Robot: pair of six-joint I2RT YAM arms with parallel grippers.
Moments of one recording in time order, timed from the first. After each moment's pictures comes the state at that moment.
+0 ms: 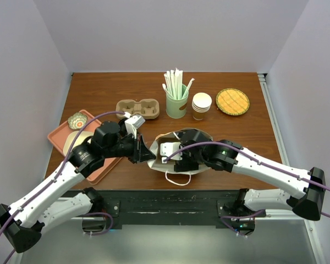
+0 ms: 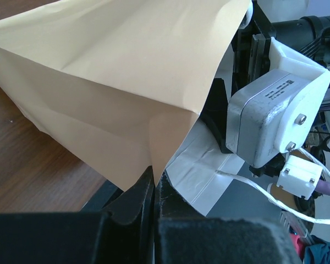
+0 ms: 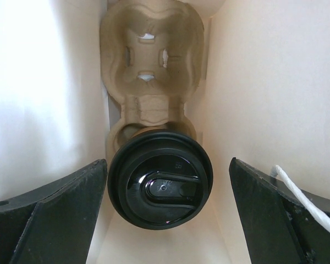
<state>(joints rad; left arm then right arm) -0.71 0.85 0.85 -0.48 0.45 -0.55 1.05 1.17 1.04 -0.72 0.21 -0.68</state>
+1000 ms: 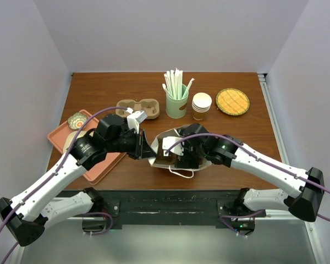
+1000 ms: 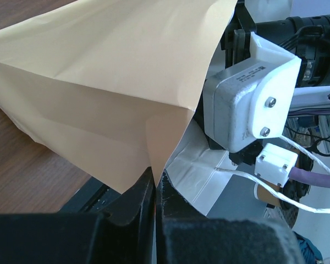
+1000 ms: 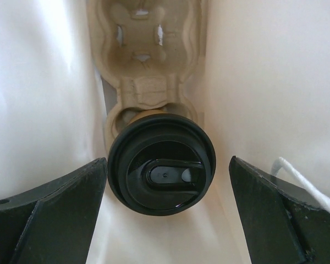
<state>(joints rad) -0.71 0.95 0.99 -0.62 0.45 -0.58 0.96 1.19 1.04 -0.73 0.08 -0.64</state>
